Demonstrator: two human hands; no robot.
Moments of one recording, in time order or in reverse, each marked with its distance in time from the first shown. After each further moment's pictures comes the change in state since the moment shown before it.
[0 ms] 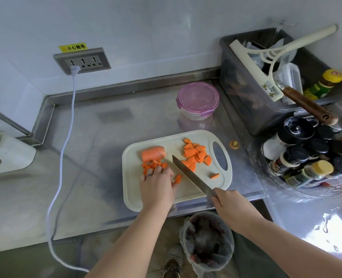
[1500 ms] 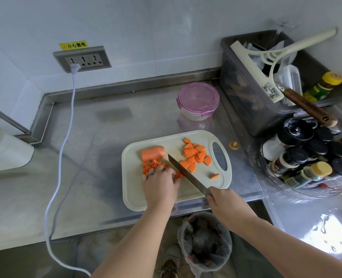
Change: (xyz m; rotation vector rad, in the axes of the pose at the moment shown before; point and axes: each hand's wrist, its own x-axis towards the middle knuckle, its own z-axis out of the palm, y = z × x) left_hand 0.002 0.007 0.005 -0.123 0.072 -0.058; right_hand 0.008 -0.004 0.009 -0.034 0.019 -0.013
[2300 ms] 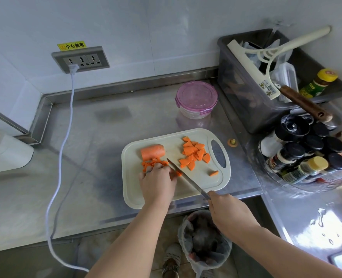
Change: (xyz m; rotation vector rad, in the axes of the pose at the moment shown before) left_hand 0.005 -0.009 0.002 0.065 -0.010 0.001; right_hand -0.023 -0.009 0.007 -0.181 0.006 0.050
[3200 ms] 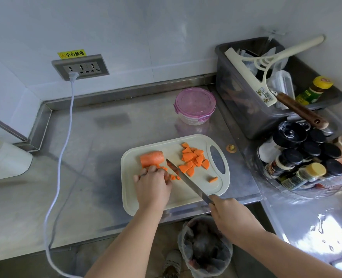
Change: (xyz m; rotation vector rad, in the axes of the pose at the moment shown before) left_hand 0.008 -0.005 -0.008 0.040 0.014 0.002; right_hand 0.001 0.009 -0.009 0.139 0.052 -0.066
